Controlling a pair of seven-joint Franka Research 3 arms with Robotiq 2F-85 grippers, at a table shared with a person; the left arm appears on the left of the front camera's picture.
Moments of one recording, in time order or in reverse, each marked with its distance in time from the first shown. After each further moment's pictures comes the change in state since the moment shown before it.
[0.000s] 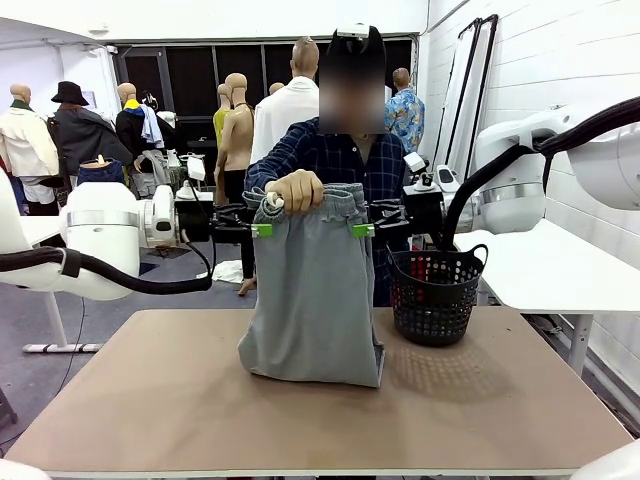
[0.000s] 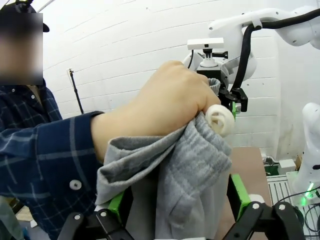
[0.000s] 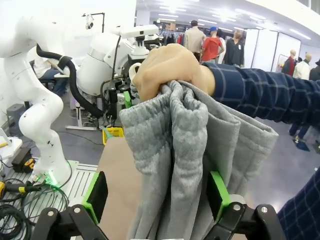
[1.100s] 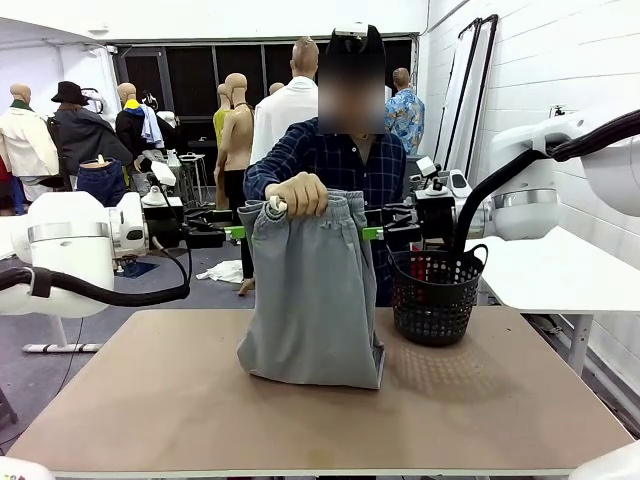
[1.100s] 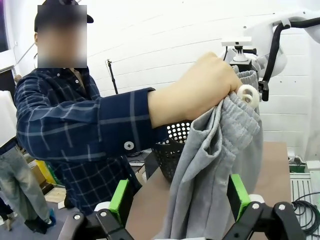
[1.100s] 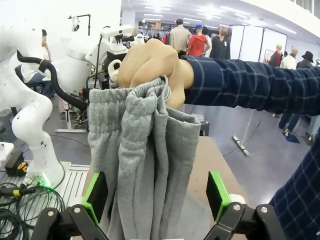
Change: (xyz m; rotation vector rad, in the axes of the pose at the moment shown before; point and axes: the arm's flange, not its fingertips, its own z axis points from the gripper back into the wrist) left arm -0.005 -0.016 0.052 0.200 0.024 -0.005; right arm -0.010 0.006 0.017 -0.068 -0.003 -0.020
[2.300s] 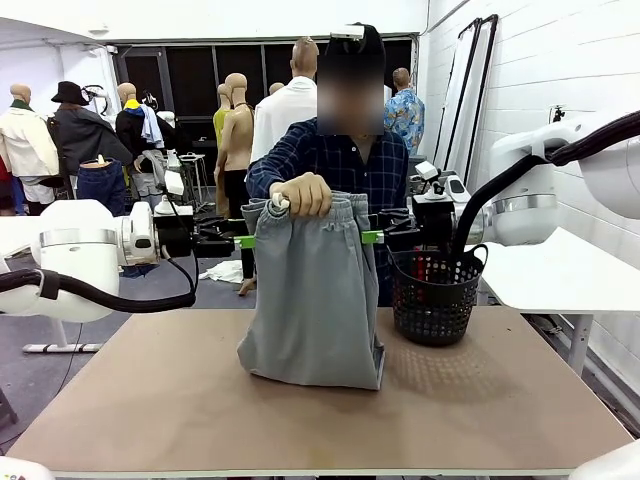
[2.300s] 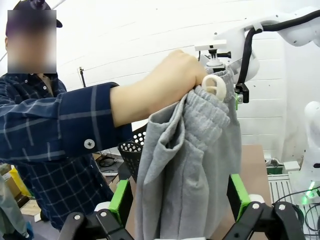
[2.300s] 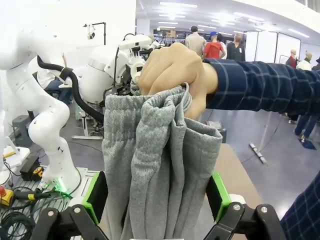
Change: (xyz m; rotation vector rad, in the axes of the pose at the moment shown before) left arm -0.015 -0.009 -0.022 -0.158 -0.037 0.016; right arm -0.008 0.008 -0.005 0.085 -0.043 -0.033
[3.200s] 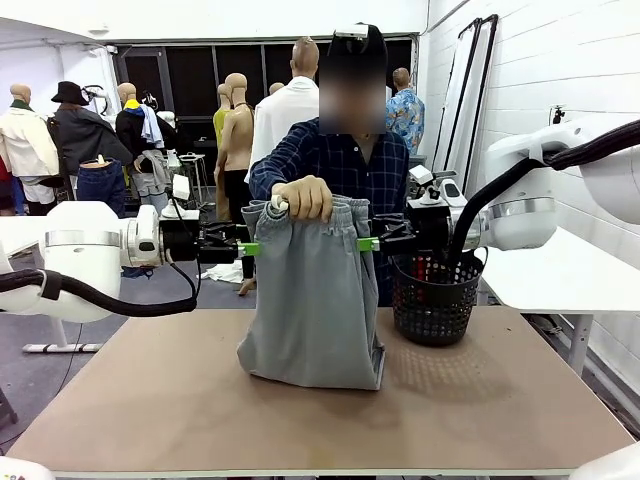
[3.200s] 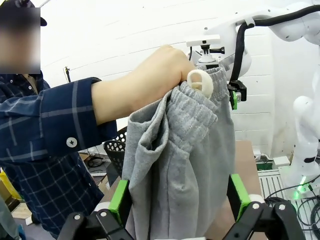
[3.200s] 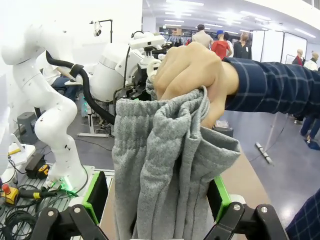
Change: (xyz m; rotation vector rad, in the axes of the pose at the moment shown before) left arm -0.005 -0.003 -0.009 -0.067 0.013 0.000; right arm -0.003 0.019 -0.013 0.032 0.014 0.000
